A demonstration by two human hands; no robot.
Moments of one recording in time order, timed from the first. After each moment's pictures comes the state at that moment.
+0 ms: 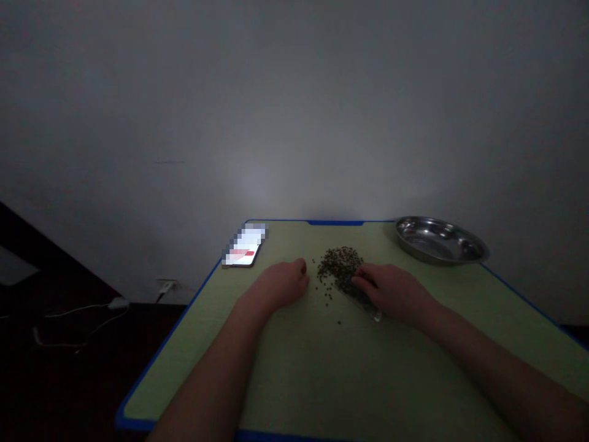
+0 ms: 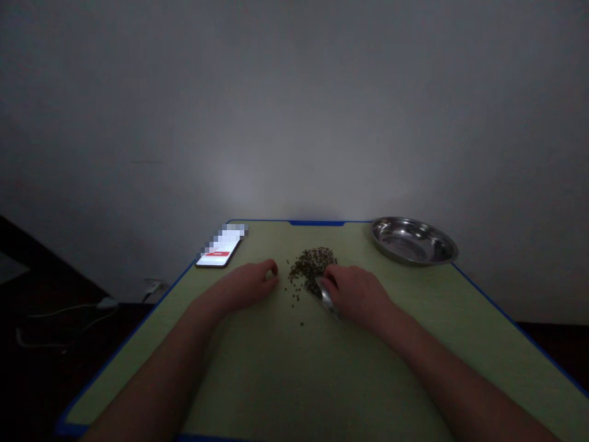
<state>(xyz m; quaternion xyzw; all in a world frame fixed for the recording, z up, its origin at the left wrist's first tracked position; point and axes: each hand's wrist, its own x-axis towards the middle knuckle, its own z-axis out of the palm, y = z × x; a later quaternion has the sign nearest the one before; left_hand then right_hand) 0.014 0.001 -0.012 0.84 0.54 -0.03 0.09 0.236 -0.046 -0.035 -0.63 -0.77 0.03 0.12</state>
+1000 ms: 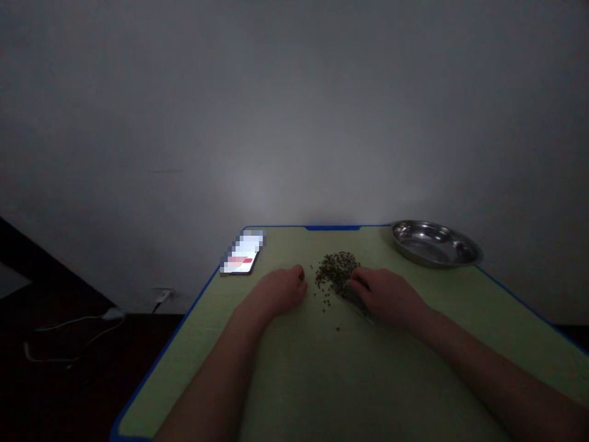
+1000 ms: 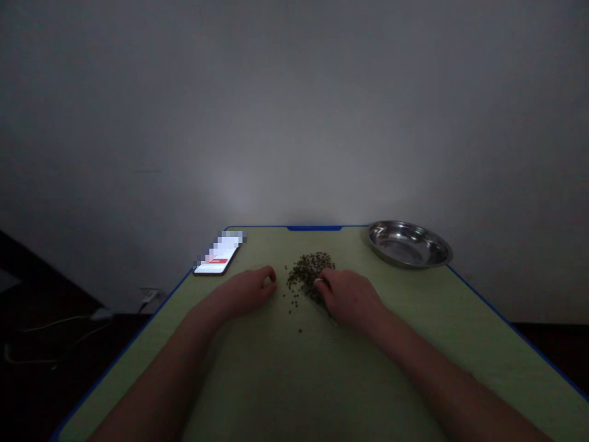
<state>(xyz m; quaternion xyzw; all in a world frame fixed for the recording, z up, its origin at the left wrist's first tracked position) 0.012 0.004 -0.016 0.84 0.53 -0.02 0.09 0.227 -0.045 -0.035 -0.63 -0.76 0.00 0.13</state>
